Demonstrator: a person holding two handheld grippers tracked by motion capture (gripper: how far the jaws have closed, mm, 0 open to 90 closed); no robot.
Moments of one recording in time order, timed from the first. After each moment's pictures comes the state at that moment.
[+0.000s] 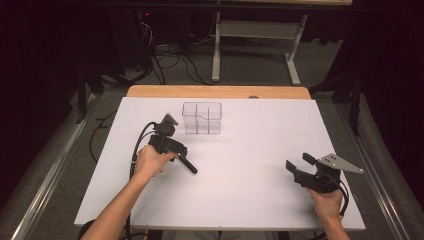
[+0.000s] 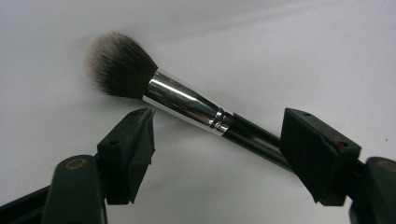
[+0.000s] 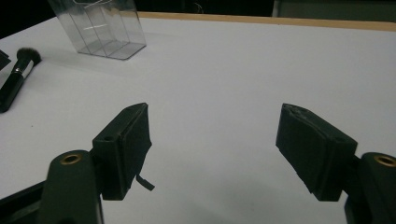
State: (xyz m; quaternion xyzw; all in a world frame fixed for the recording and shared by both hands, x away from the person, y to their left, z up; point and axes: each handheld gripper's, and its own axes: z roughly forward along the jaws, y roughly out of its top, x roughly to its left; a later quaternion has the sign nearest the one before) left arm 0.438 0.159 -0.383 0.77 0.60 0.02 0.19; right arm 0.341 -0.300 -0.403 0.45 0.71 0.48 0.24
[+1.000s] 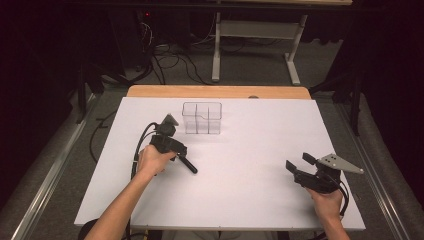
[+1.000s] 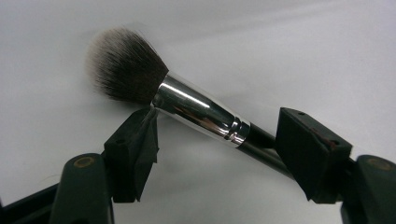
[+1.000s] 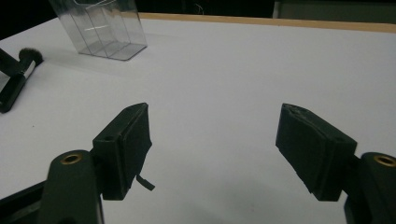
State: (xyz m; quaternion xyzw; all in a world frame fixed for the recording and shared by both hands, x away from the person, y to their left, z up) left arm 0.447 0.159 -0.394 0.77 0.62 0.01 0.18; right arm 0.341 -0.300 -0.403 0.45 0.71 0.48 0.25
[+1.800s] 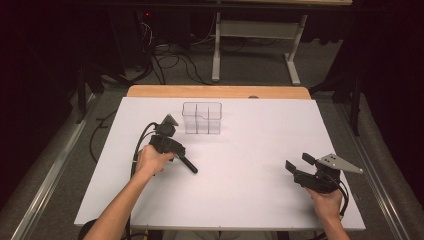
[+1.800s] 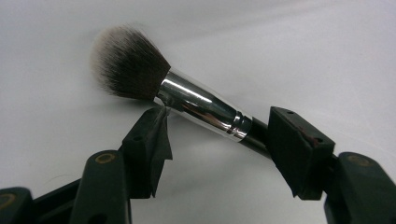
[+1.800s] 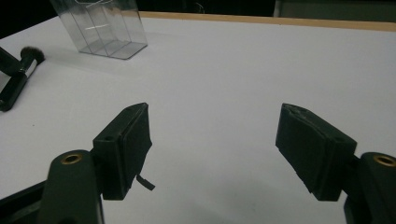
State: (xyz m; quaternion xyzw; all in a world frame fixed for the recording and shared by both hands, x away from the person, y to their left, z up) left arm 0.446 0.161 -0.393 0.77 0.61 0.02 0.18; right arm 0.341 -0.300 -0.404 0.45 0.71 0.48 0.25
